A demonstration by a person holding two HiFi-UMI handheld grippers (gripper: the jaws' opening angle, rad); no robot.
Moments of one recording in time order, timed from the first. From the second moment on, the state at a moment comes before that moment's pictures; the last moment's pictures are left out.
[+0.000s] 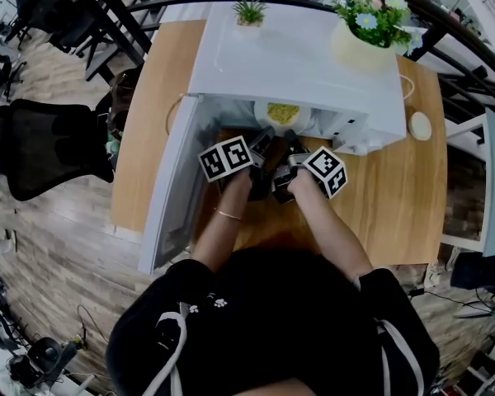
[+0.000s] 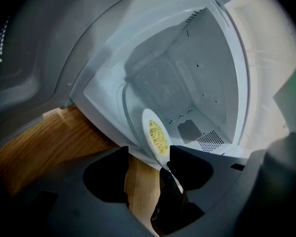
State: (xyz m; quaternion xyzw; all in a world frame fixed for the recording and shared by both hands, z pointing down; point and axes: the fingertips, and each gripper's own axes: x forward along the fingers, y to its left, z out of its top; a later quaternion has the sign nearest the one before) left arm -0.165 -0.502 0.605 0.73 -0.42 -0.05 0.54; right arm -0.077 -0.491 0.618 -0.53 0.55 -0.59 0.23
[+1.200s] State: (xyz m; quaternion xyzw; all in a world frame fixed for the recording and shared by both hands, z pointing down) left arm -0.153 -0.472 0.582 0.73 -0.40 -0.12 0.54; right arm -0.064 -0.446 0.592 -0.47 0.56 -0.63 0.28
